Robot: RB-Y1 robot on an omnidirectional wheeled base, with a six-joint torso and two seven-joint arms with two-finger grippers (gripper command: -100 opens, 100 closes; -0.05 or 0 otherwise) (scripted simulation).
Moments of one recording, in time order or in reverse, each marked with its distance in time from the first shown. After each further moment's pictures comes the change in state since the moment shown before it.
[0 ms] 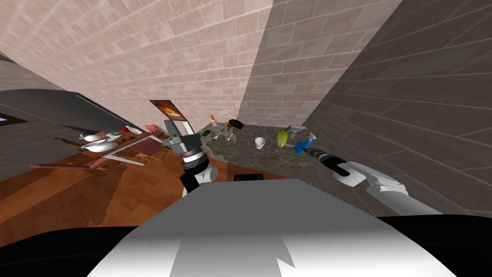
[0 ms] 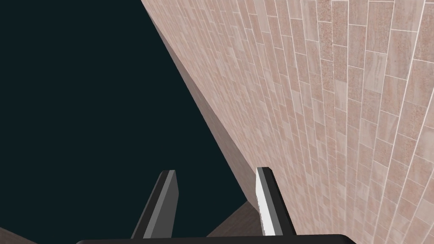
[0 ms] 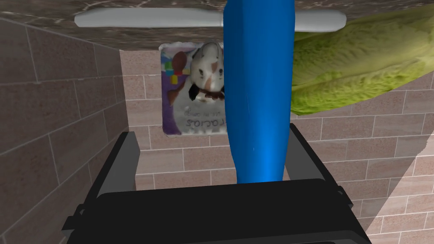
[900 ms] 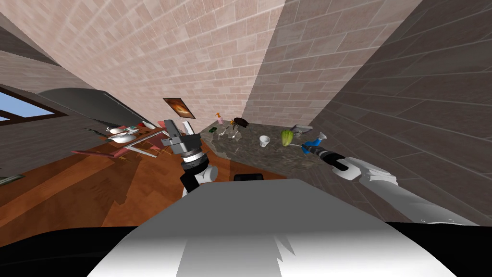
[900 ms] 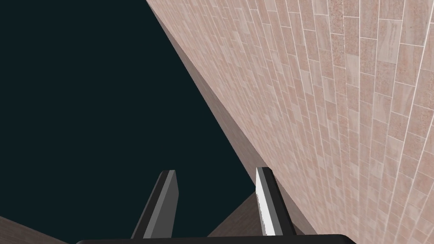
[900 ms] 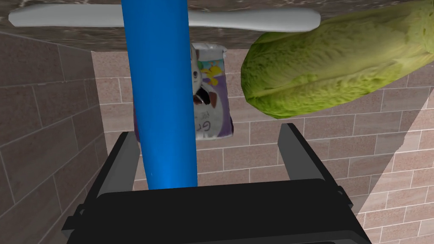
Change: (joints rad) left arm 0.000 0.000 0.000 0.000 0.000 0.000 0.000; right arm -0.189 -0.019 0.080 0.245 -0.020 -0.120 0.005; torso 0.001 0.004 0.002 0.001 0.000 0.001
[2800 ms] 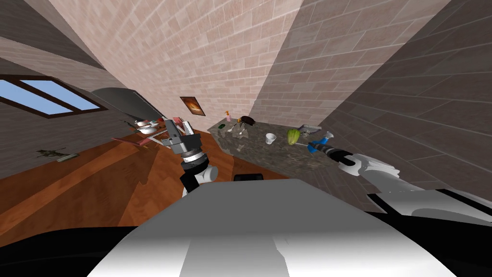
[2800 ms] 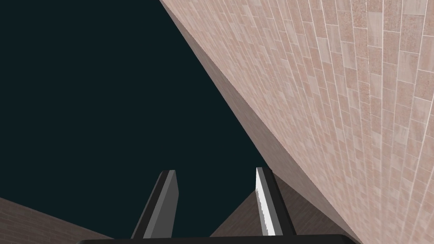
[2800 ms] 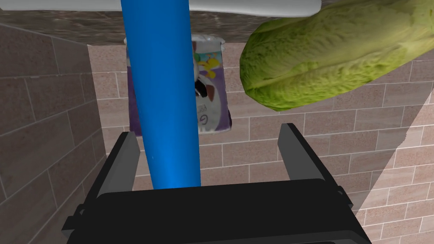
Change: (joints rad) left arm 0.000 0.000 0.000 0.000 0.000 0.000 0.000; right arm -0.301 -0.013 0.109 0.483 -0.027 -0.195 0.017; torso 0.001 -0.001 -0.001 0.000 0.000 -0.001
